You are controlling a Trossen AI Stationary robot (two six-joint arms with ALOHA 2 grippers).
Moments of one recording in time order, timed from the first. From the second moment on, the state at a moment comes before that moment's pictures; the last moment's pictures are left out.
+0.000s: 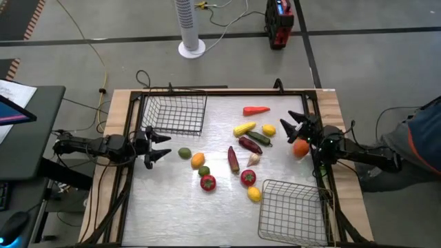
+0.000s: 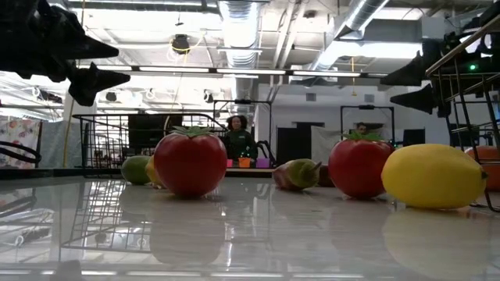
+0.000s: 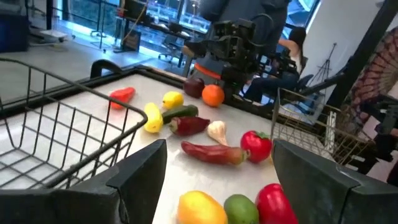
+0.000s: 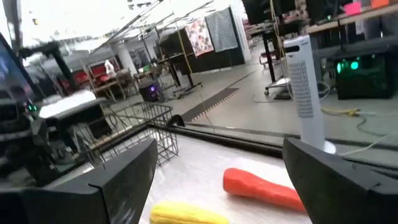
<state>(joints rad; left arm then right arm) -0.16 0.02 0.07 -0.07 -0.32 -0.31 -0.21 0.02 0.02 0.05 0.53 0.30</state>
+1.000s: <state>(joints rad) -0.29 1.23 0.86 -0.51 -0.30 -0.51 -0.09 0.59 0.25 0.23 0.11 0.15</state>
